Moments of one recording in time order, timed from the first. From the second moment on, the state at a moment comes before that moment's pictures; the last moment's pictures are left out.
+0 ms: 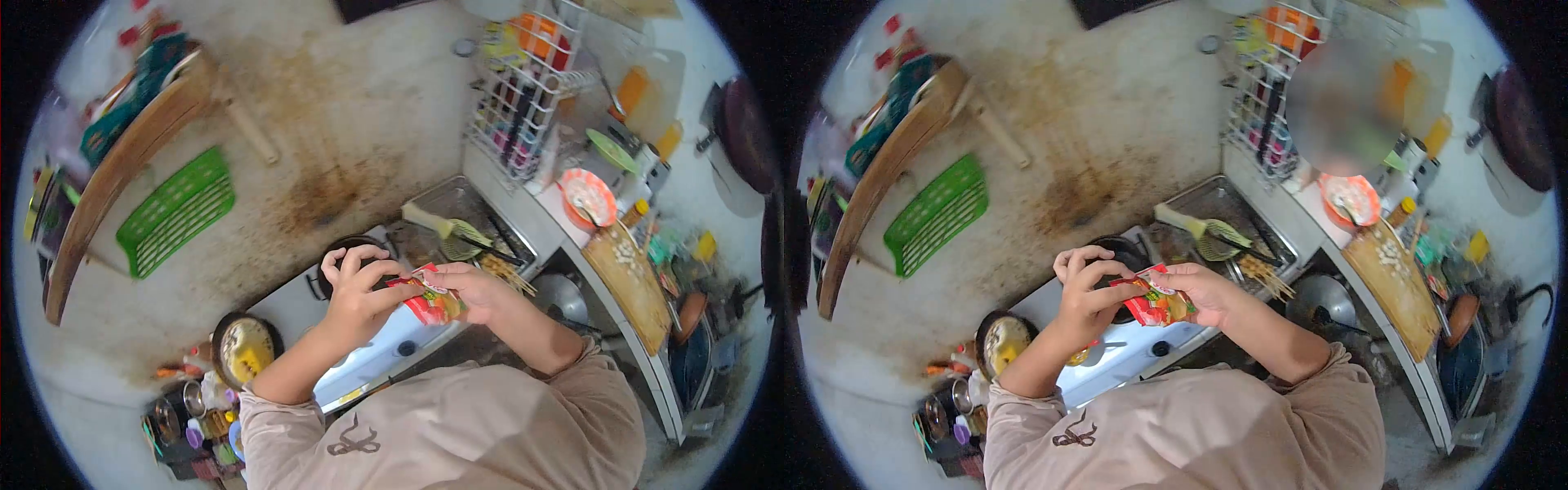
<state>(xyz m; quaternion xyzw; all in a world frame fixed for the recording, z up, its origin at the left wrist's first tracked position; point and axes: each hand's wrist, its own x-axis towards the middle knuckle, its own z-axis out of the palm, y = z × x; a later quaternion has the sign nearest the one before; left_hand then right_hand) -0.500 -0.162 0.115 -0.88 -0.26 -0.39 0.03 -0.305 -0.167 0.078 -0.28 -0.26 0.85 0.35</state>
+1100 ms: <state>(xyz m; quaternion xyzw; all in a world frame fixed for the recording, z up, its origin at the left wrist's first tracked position) -0.007 -0.018 0.023 -0.65 -0.32 -0.27 -0.63 0.162 -0.112 0.039 -0.59 -0.28 0.54 0.53</state>
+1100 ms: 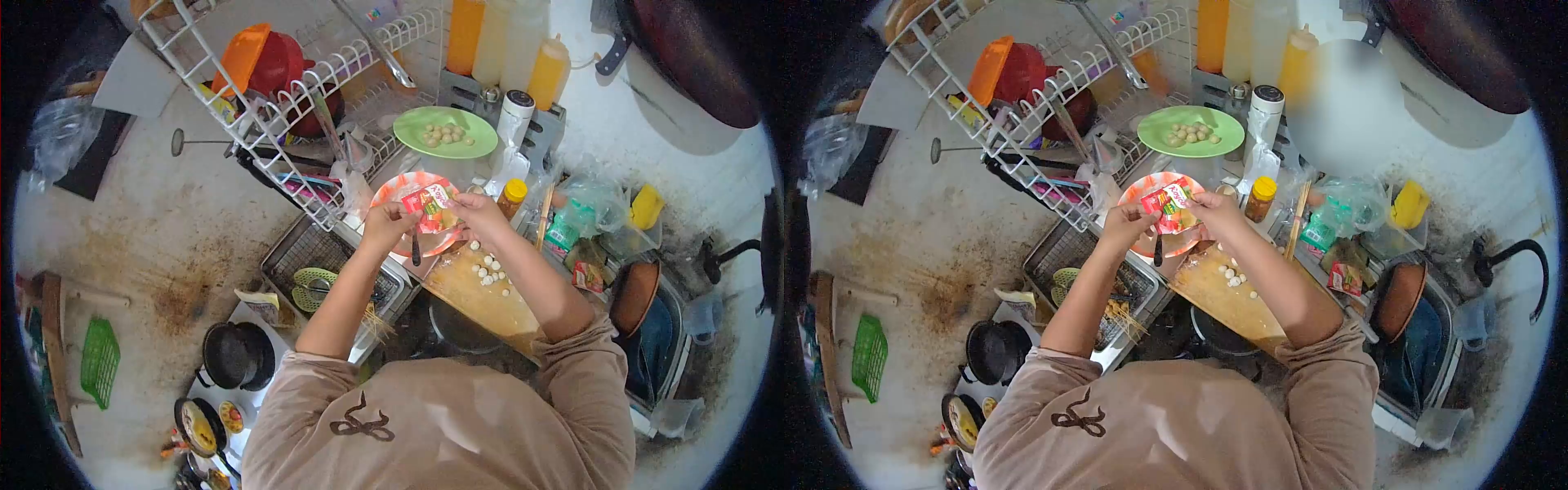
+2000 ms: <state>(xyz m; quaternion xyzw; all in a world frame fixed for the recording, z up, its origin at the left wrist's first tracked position) 0.015 0.033 -0.035 -0.73 -0.29 -0.26 -0.56 0.159 -0.105 0.000 -0.68 -0.39 0.26 0.56</state>
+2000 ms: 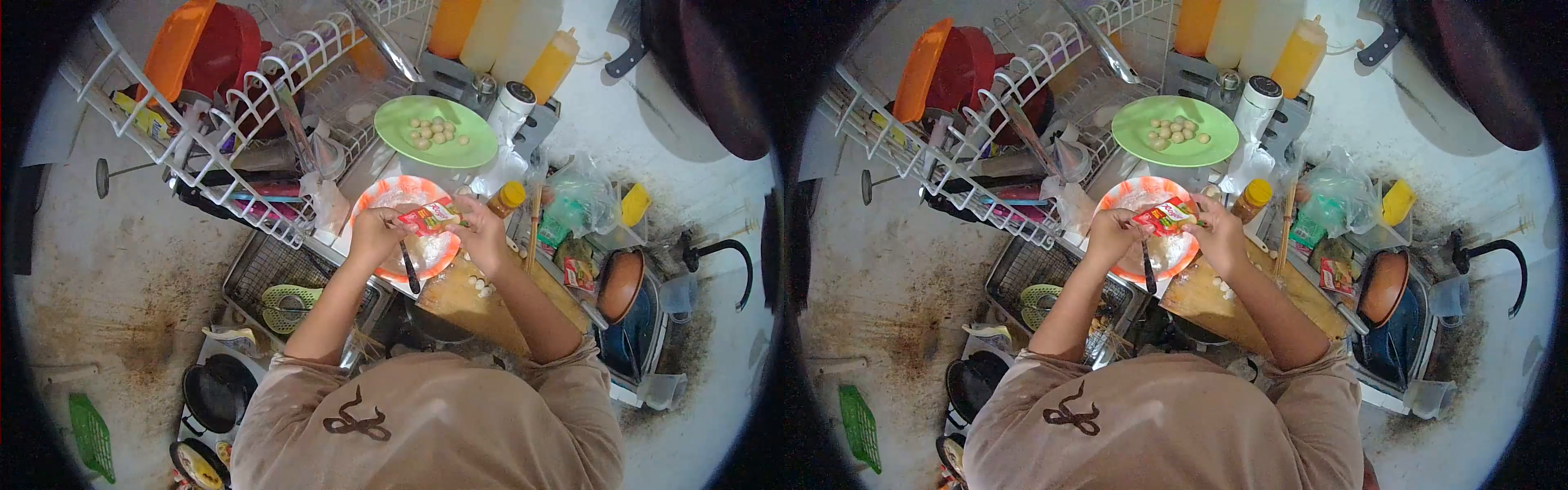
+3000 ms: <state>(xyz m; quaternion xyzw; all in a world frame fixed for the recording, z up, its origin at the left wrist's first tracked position) 0.042 -0.021 0.040 -0.46 -0.24 -0.22 -0.83 0.145 -0.169 0.040 -0.74 -0.53 -0.04 0.42</state>
